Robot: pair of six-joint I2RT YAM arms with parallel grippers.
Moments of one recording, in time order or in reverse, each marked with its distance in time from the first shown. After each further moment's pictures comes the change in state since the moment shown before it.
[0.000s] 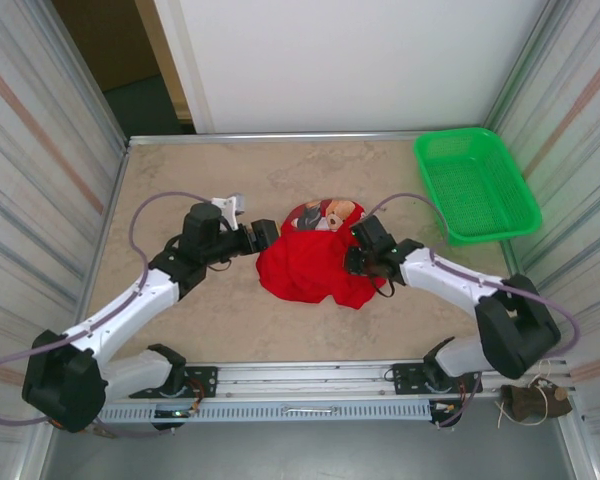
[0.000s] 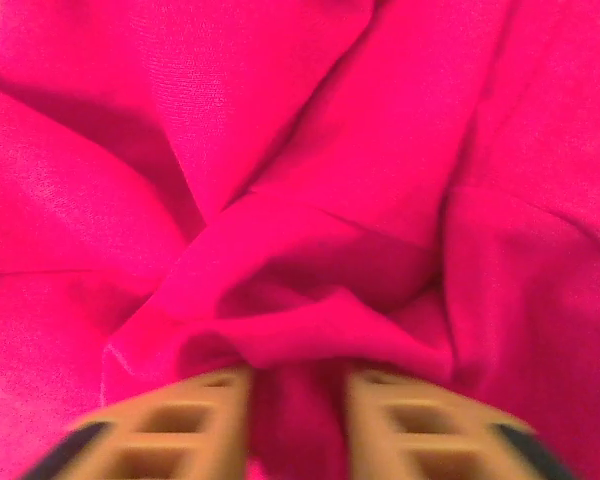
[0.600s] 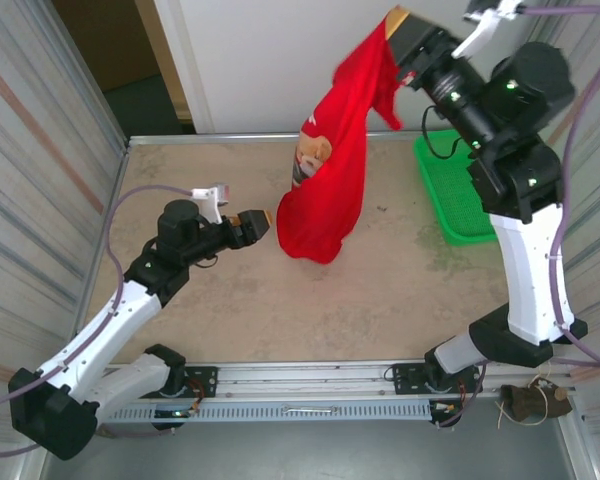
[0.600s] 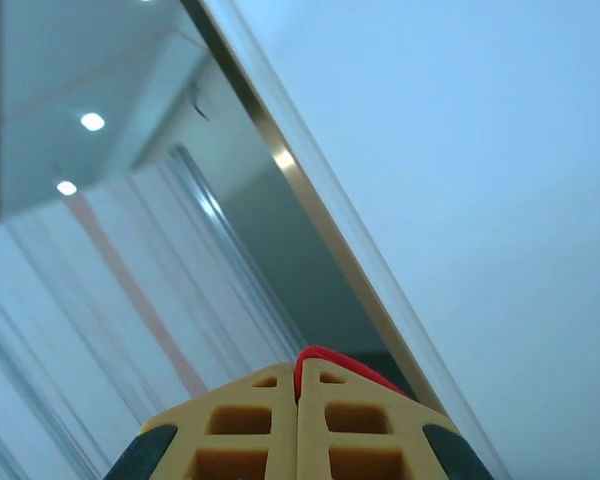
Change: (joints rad) left arm 0.015 -0.151 0.069 -0.080 0.010 0.018; right arm -0.129 0.109 1.579 -0.088 -0.169 -0.055
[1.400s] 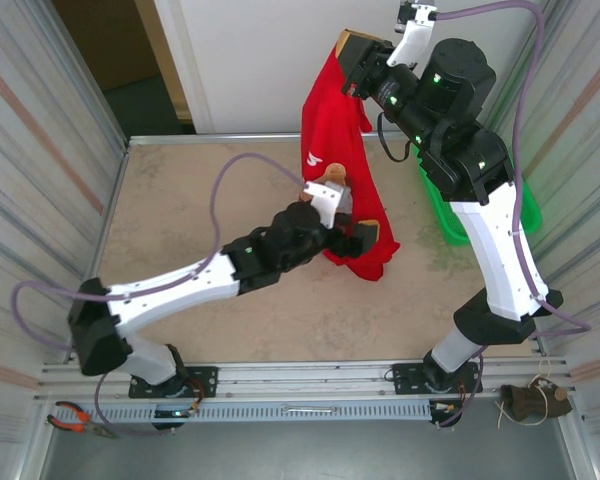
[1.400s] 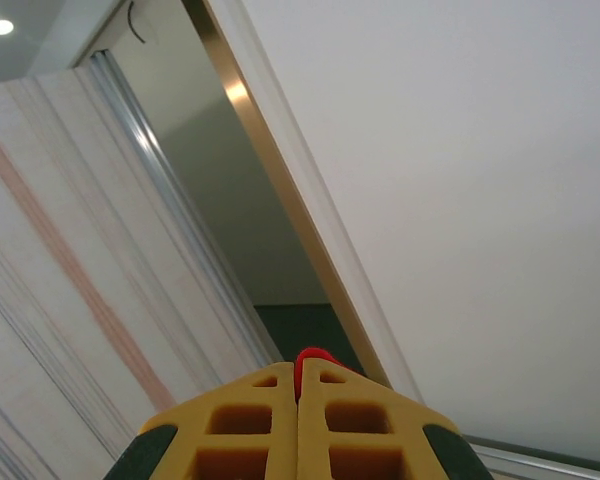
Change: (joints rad) left arm -0.592 0.552 0.490 0.114 -0.587 0.294; right arm 0.164 0.109 0.021 -0.092 0.201 -0.180
